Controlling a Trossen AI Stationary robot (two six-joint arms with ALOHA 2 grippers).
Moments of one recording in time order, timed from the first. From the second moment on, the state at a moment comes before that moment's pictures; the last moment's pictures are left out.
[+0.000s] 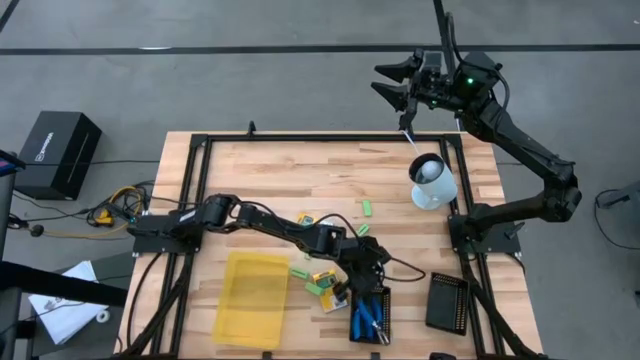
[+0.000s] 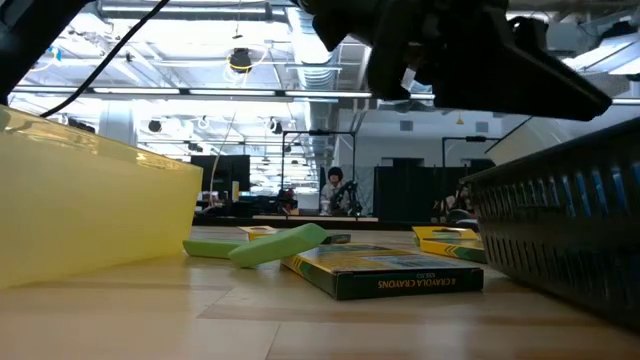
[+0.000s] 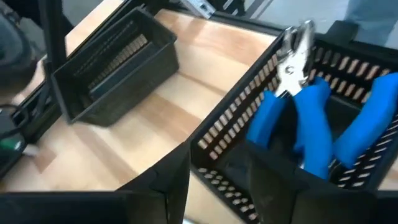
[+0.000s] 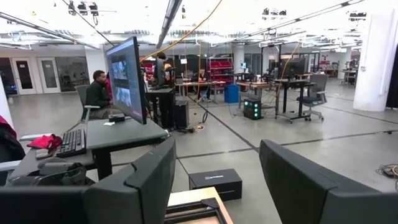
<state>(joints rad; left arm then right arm) -0.20 2.31 1.84 -0.20 0.31 0.69 -0.70 1.25 1.40 0.02 -0.47 0.09</state>
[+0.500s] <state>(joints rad) -0.04 2.24 1.84 -0.20 0.21 0.22 -0.71 1.25 1.40 0.04 -0.48 0.07</state>
